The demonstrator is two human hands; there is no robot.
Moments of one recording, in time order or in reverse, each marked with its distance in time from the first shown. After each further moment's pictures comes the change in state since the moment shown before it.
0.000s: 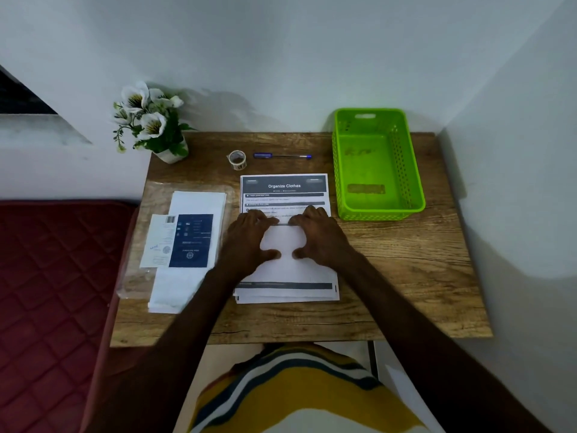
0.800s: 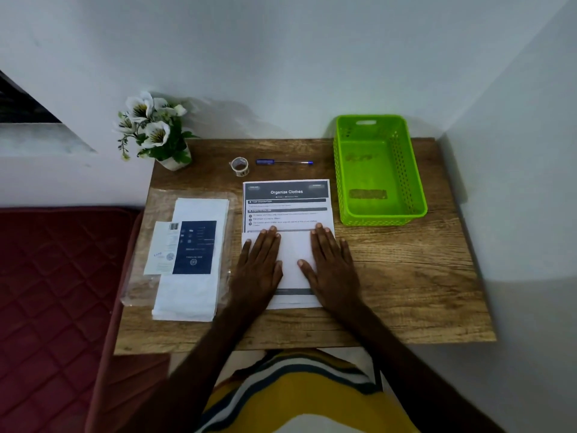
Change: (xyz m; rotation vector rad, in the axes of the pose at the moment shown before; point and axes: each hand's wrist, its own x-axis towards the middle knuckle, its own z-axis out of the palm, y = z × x) left_hand -0.038 -0.002 0.055 0.147 0.112 0.097; right_hand -0.045 0.016 0.079 -0.136 0.279 0.118
